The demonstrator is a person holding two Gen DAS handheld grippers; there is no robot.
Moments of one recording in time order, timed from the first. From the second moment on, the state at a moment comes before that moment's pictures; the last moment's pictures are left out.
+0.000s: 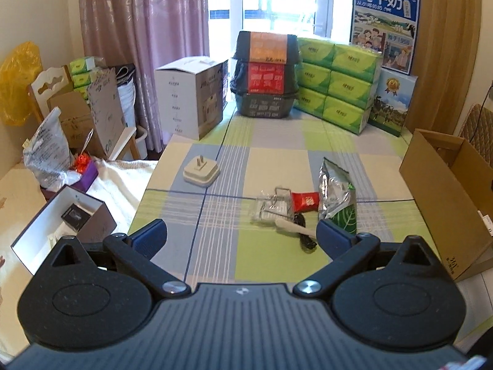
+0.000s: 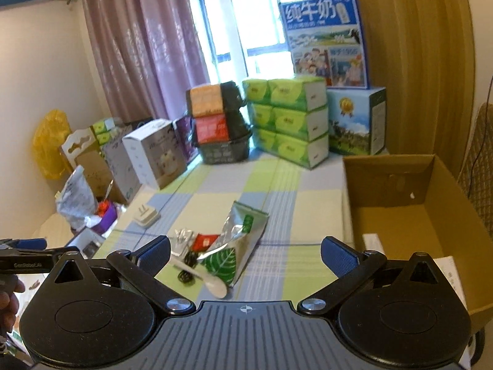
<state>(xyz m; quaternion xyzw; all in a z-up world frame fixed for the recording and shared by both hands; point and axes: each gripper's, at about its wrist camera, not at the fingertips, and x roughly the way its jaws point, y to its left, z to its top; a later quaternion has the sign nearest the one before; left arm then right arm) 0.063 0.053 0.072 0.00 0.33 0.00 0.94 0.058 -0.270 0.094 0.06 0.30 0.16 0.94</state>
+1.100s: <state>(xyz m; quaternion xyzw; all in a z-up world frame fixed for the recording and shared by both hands) 0.162 0.067 -0.035 0.01 0.37 -0.02 0.93 0.167 -0.184 -0.063 -0.02 0.38 0.20 0.90</state>
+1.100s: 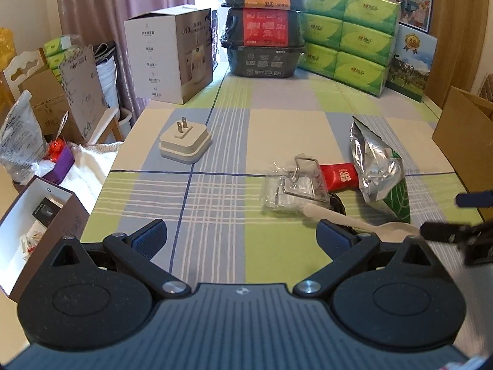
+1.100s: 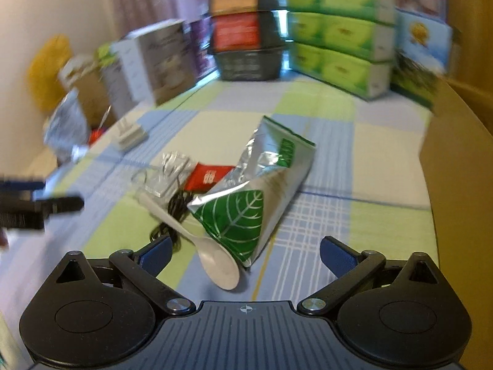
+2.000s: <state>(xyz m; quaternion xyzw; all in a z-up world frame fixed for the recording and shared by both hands) 0.170 0.069 -0.041 0.01 0.39 -0.03 0.92 0.165 -0.180 -0.085 0.05 0.50 0.25 0.83</state>
